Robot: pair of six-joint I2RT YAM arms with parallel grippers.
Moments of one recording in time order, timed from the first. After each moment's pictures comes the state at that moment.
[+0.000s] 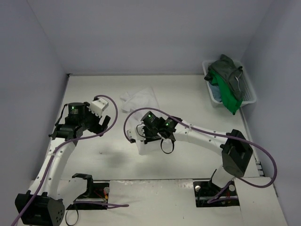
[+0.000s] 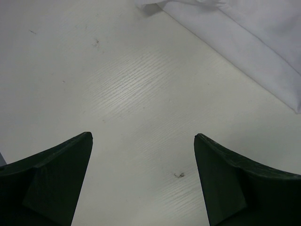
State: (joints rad) left arm -0.10 0.97 0.90 -0.65 0.26 0.41; right arm 0.98 1.58 1.16 -0.59 0.00 -0.88
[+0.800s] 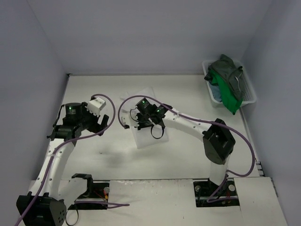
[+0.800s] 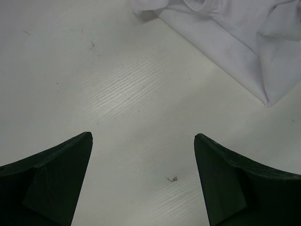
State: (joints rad) left arm -0.07 0.96 0.89 -0.63 0.33 0.38; right arm 0.87 1.83 1.42 -0.56 -0.03 -0.99
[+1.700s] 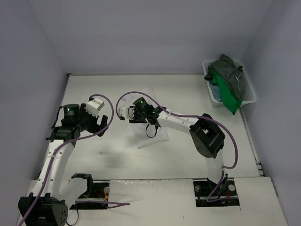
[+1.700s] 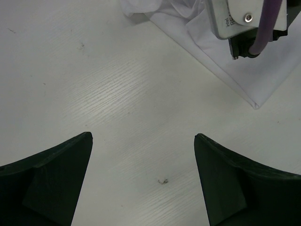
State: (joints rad) left arm -0.02 0.94 0.86 -0.61 0.41 0.35; right arm 0.84 1.99 1.42 -0.21 0.05 -0.87
